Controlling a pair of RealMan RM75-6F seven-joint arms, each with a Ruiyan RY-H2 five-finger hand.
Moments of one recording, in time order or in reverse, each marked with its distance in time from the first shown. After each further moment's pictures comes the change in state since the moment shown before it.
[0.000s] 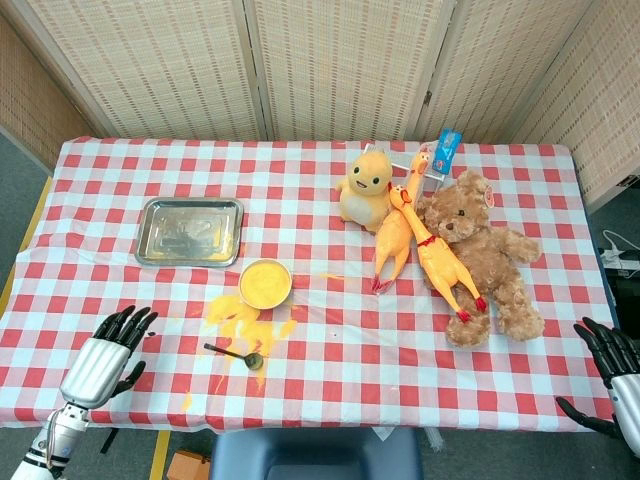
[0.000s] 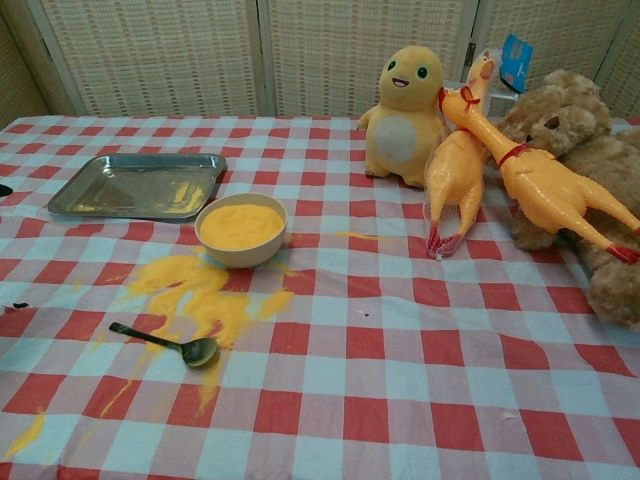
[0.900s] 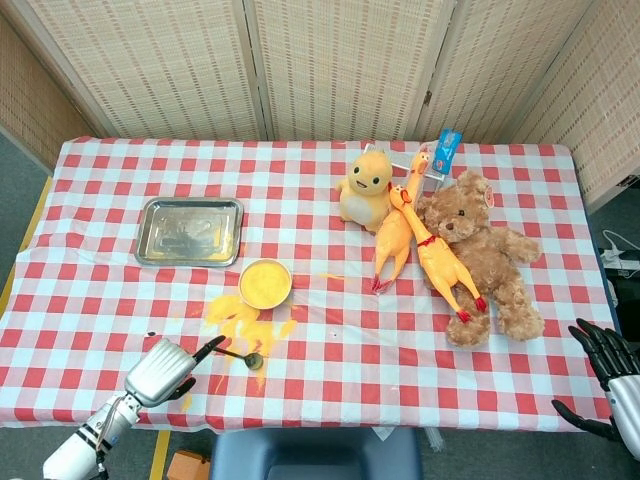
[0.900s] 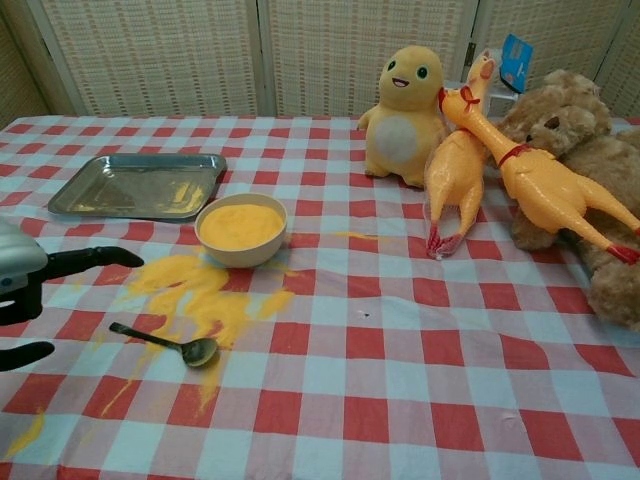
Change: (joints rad) left arm -0.191 -0.009 -0.023 -0.126 0.004 -0.335 0.180; right arm 0.005 0.006 -0.011 0.007 -0.023 0.016 0.037
